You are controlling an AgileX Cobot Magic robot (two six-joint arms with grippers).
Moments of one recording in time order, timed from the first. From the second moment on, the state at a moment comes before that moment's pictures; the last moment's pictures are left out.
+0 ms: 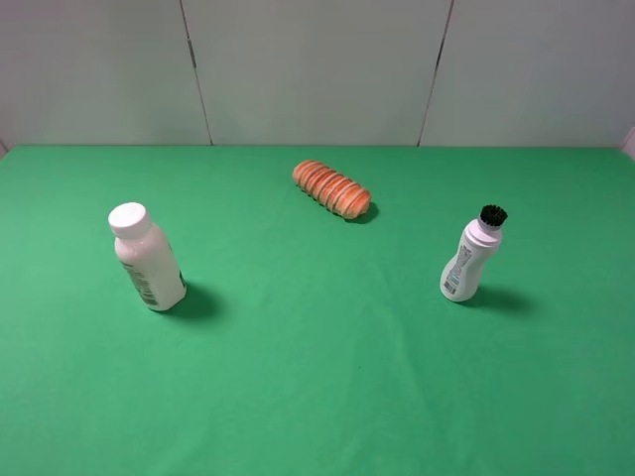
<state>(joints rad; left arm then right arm) -0.10 -0.01 -0.50 -0.01 1.06 0.00 -0.10 0.00 -0.49 0.06 1.01 0.00</state>
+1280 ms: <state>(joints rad) -0.10 -0.01 -0.50 -0.01 1.06 0.00 -0.10 0.00 -0.49 0.06 1.01 0.00</state>
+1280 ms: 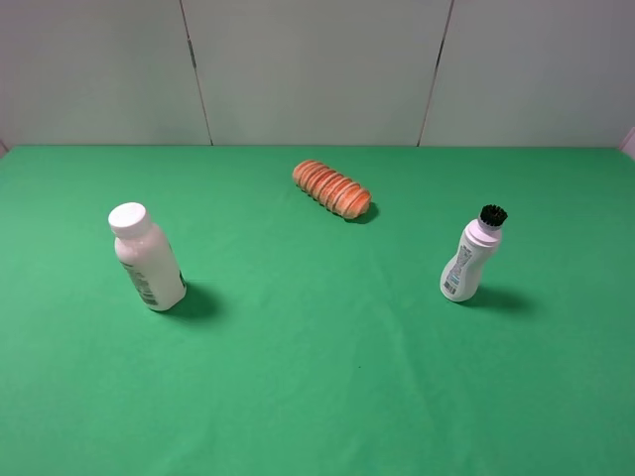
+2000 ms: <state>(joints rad) -0.10 -0.01 -0.50 -0.01 1.06 0.00 -0.10 0.51 -0.68 0.07 1.00 0.04</state>
